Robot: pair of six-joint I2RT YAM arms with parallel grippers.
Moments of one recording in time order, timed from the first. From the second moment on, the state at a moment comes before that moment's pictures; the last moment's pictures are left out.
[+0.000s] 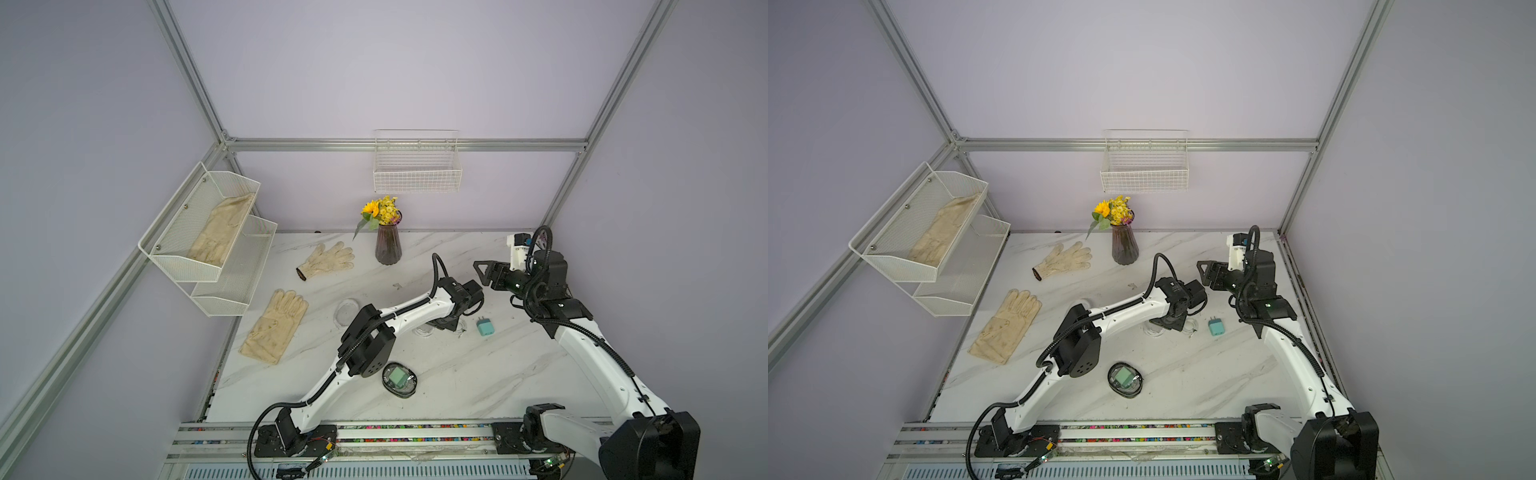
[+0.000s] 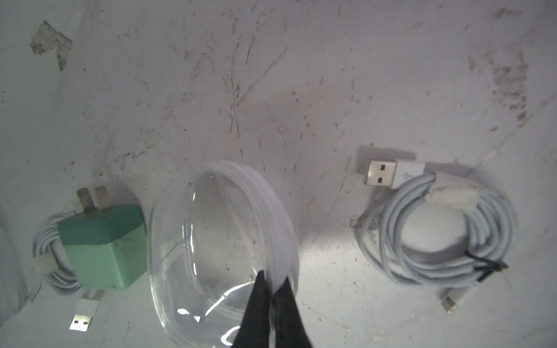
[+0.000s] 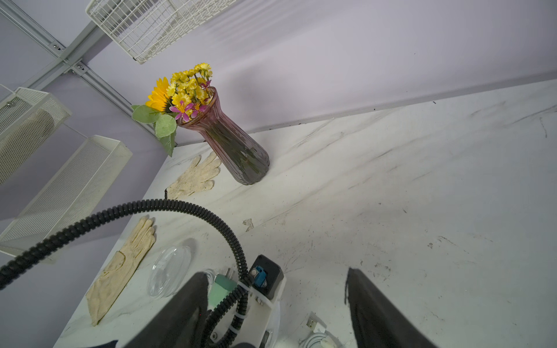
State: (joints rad) left arm -0.97 2.41 2.19 -1.23 -0.31 -0.65; right arm 0.09 1.14 0.93 -0.18 -0.36 0.34
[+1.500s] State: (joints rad) left arm -0.78 1.92 1.38 -0.38 0.29 -0.73; right arm 0.31 1.62 0.84 -0.33 -0.08 0.40
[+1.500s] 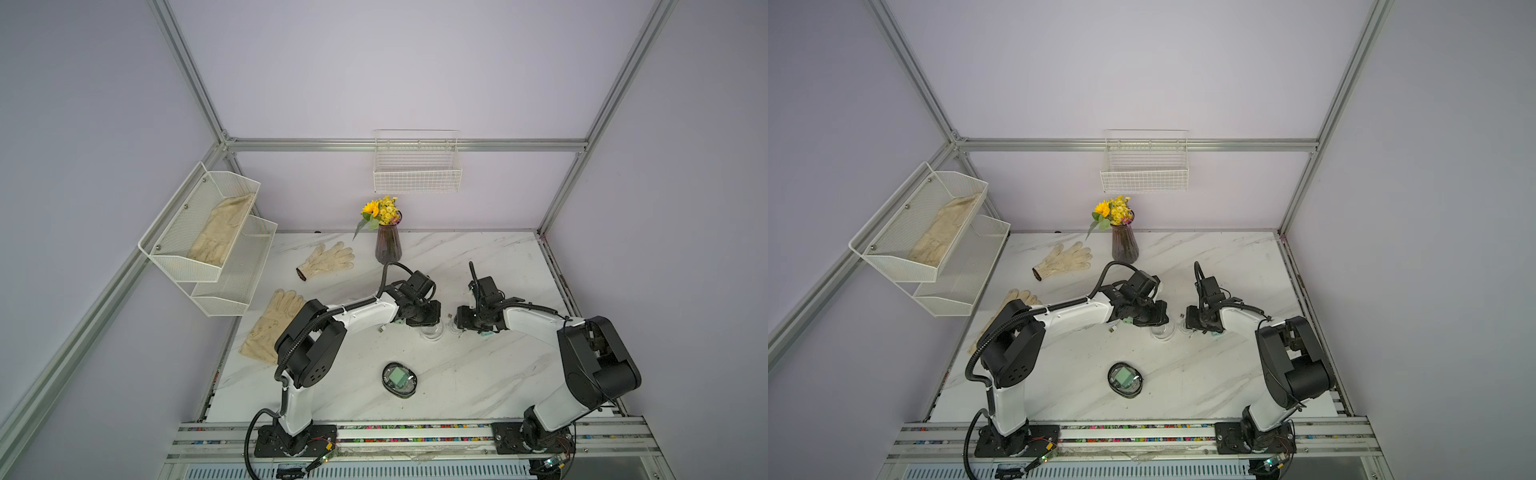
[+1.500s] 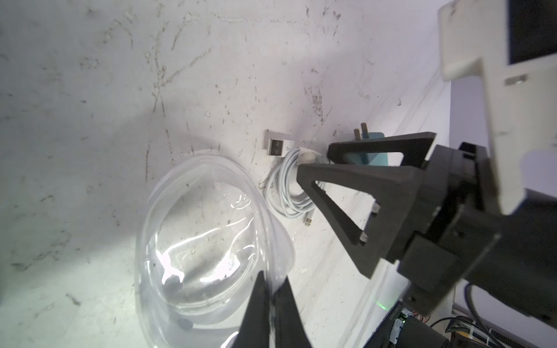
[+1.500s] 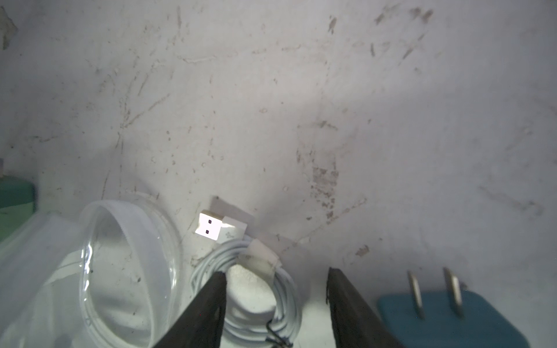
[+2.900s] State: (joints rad) left arm -0.86 1.88 1.53 -0.73 0.00 -0.64; right arm 0.43 1.63 0.83 -0.30 -0.09 0.56
